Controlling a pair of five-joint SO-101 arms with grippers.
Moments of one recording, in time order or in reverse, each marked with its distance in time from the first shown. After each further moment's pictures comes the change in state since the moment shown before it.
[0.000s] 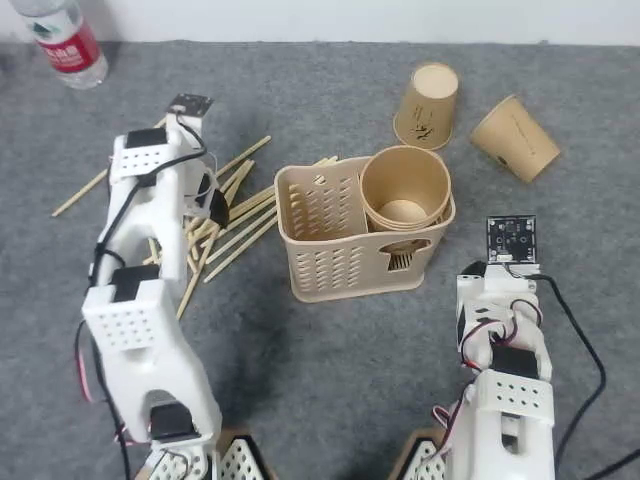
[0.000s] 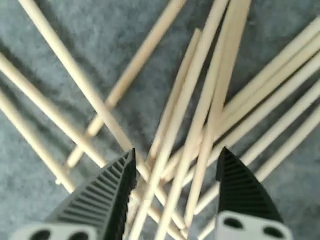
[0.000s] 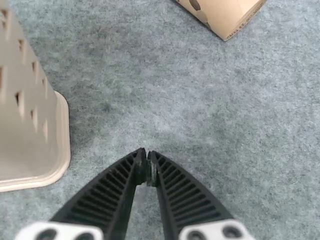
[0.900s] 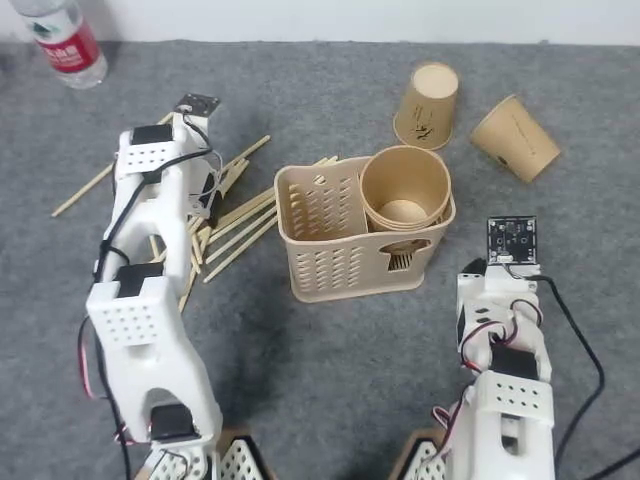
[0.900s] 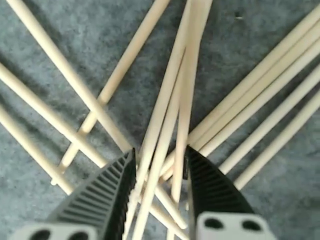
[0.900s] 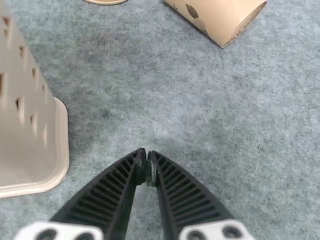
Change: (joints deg) left arm 1.1 1.8 -2.5 3.2 0.0; right arm 0.0 0.0 0.6 -2.2 0.0
